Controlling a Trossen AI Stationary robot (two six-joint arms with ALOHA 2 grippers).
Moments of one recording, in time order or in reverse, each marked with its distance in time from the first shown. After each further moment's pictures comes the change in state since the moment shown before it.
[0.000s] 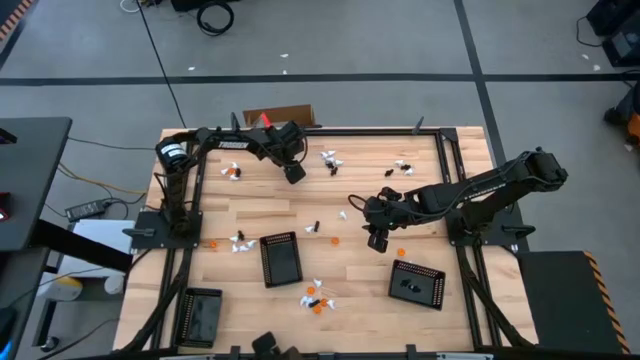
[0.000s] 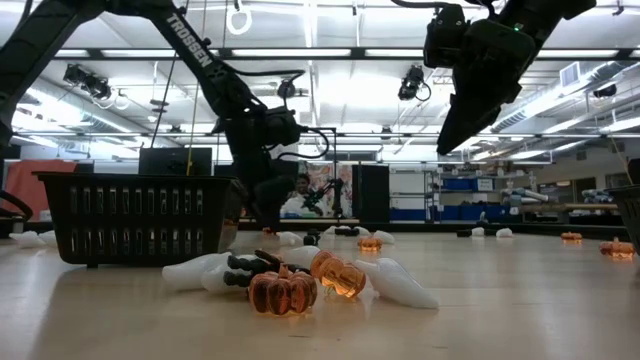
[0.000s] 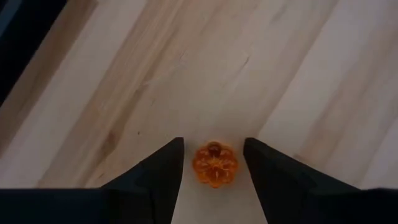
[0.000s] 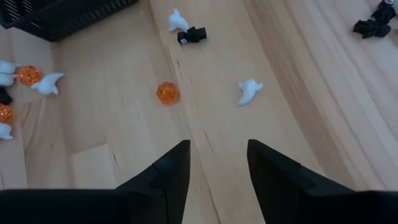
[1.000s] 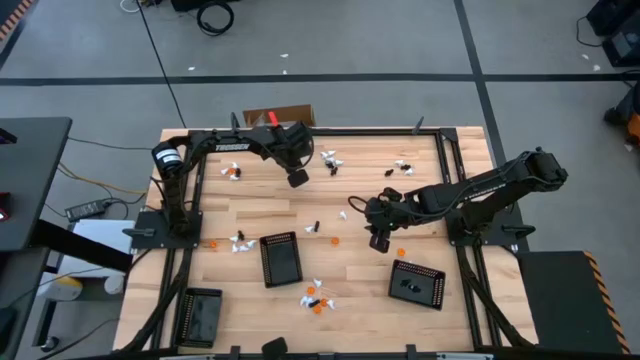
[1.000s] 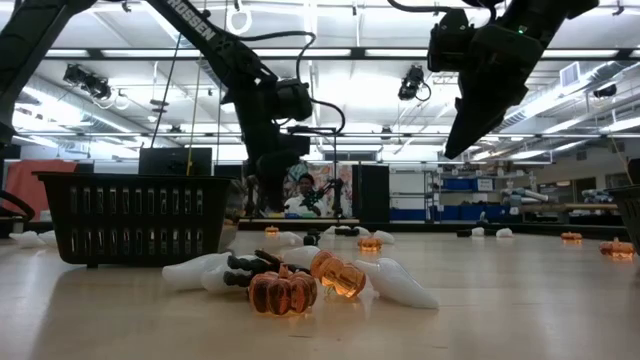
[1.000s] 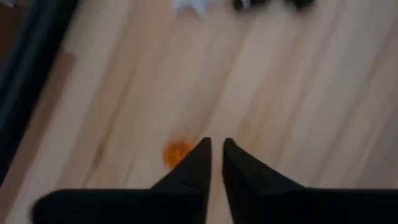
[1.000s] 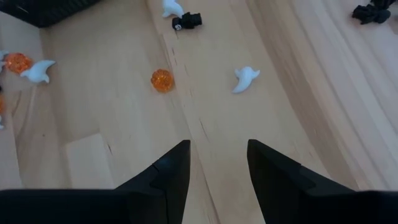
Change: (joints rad) left arm -0.083 -0.070 0.132 -0.157 -0.037 0.045; right arm 0.002 0.000 0.000 -0.039 -0.003 0.012
